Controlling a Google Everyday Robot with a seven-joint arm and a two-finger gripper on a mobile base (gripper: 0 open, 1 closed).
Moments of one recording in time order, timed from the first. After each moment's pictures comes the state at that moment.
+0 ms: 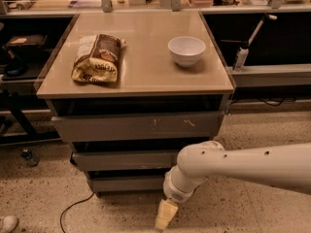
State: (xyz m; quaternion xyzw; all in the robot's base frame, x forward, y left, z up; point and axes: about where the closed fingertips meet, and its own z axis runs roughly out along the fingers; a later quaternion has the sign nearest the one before) arm 0.400 -0.027 0.513 -0.60 0.78 0.17 0.10
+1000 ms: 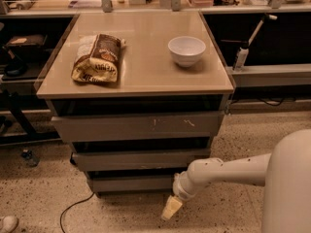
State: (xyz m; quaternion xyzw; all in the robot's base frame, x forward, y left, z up) arm 0.473 -0.061 0.363 -0.55 0.81 0.17 0.15
